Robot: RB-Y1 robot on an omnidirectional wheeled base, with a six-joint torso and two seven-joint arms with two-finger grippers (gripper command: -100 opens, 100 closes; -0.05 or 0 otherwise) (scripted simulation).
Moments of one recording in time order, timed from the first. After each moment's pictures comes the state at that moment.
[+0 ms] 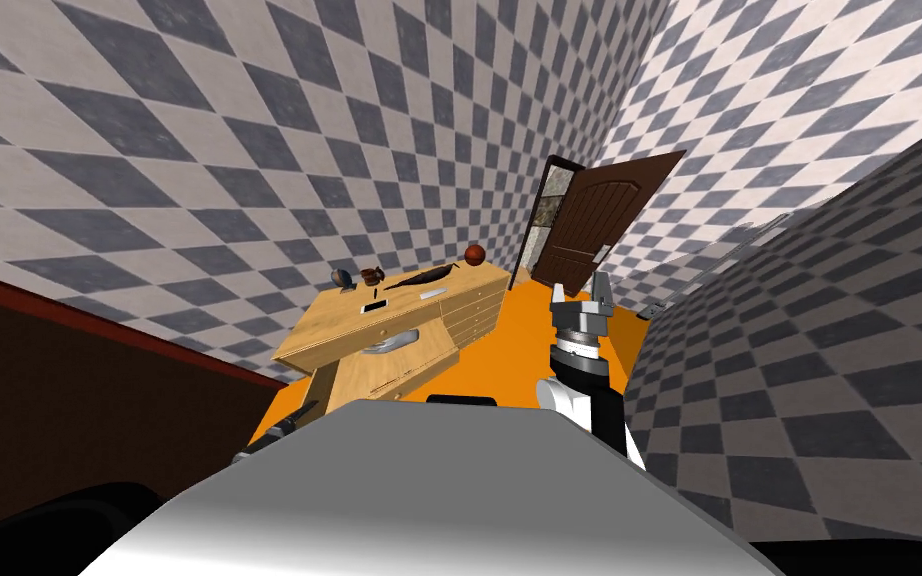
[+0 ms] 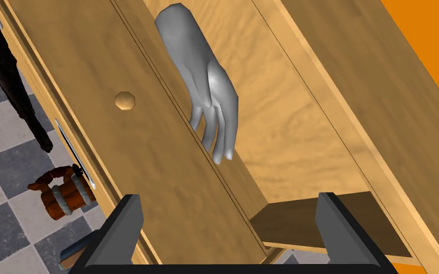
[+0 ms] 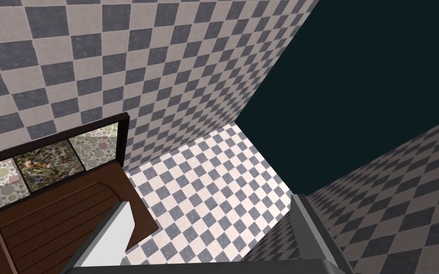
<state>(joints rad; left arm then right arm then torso) 1.15 0.95 0.04 -1.70 0.16 -0.37 0.48 0.51 0.01 0.03 -2.40 -0.10 -0.44 0.02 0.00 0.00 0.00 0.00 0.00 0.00</state>
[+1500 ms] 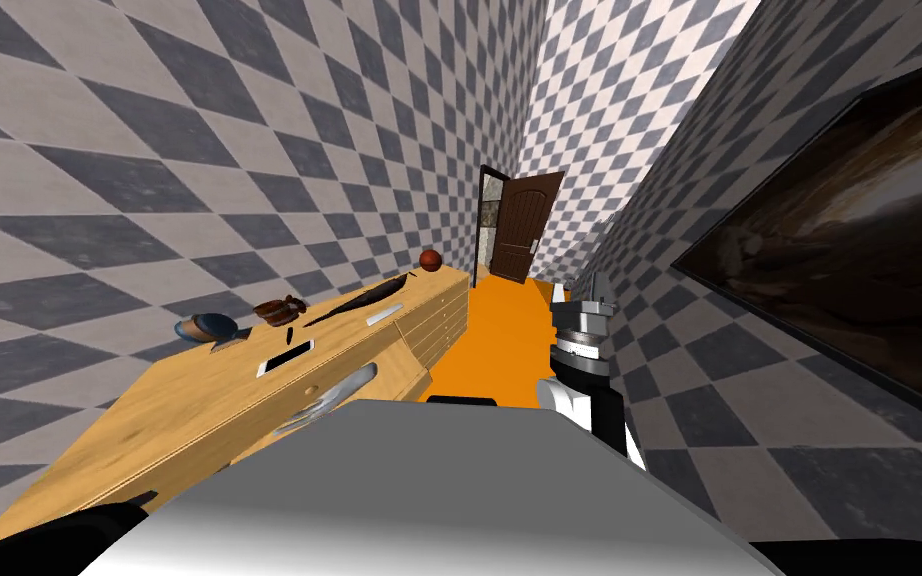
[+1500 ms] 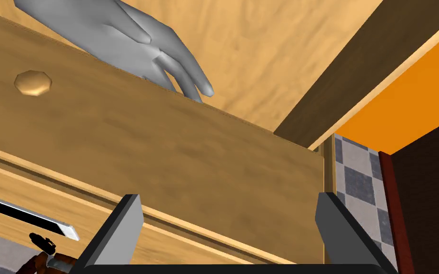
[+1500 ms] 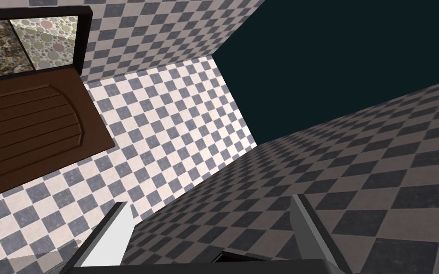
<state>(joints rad) 1.38 1.31 0.07 -1.31 0.19 -0.34 0.59 0.51 0.01 0.03 -2.40 -0.10 -0.44 0.02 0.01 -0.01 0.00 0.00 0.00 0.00</state>
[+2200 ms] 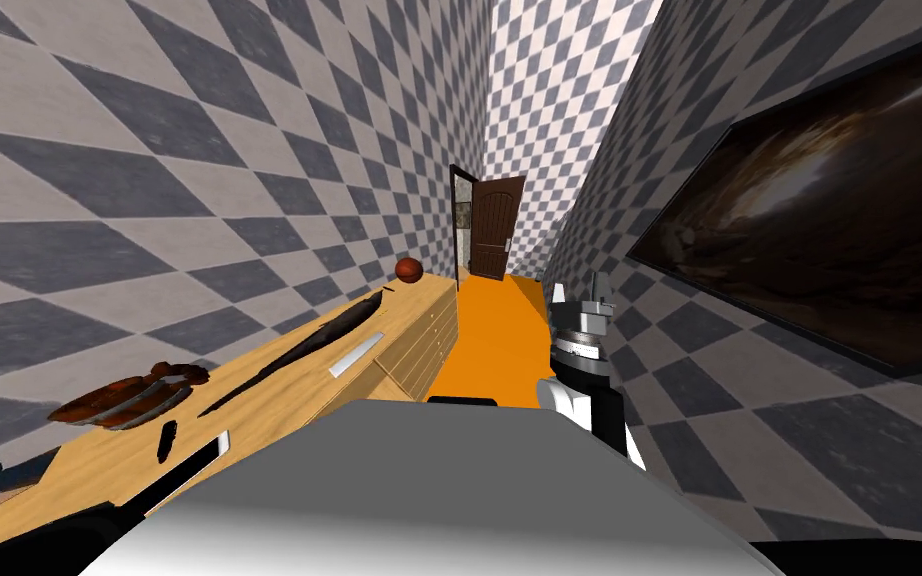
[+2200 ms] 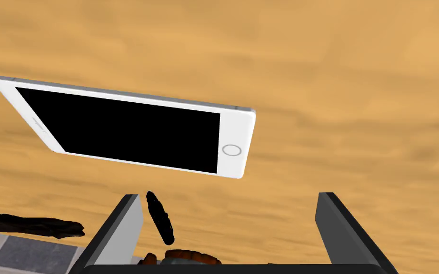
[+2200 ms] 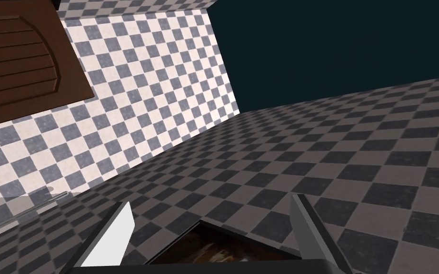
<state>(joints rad) 1.41 1.43 0.05 -1.21 0.17 -0.37 0.63 0.51 0.01 0.03 -2.40 -0.10 -0.44 0.02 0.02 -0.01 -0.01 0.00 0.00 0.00</state>
